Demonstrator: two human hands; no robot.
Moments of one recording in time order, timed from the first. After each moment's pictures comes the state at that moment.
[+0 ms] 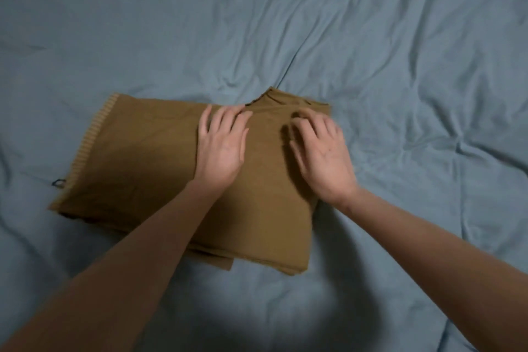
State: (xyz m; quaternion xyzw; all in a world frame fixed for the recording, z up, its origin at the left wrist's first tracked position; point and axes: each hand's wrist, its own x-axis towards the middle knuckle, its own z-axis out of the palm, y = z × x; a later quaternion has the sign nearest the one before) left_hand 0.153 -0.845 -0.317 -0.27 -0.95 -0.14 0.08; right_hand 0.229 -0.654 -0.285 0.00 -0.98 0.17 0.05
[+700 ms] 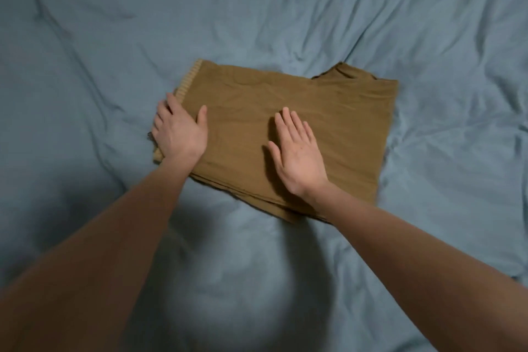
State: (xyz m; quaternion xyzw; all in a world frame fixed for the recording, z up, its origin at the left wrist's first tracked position) left_hand 0.157 -1.023 -0.293 0.14 -0.98 -0.15 -0.06; right_hand 0.248 -0.827 -0.289 -0.01 -0.97 0.20 -0.10
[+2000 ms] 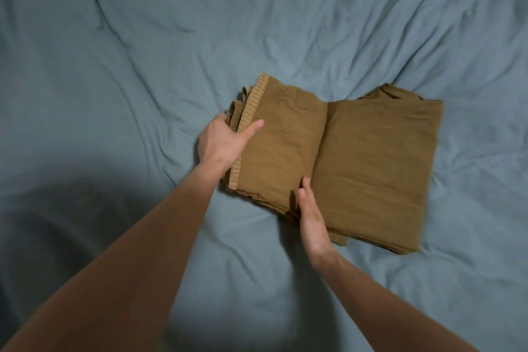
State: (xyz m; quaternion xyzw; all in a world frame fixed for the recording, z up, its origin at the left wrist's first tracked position) left_hand 0.141 -1.066 -0.266 0.14 -0.91 -0.36 -0.17; right_hand 0.303 -0.926 -0.294 -0.34 -0.62 0.69 -0.17
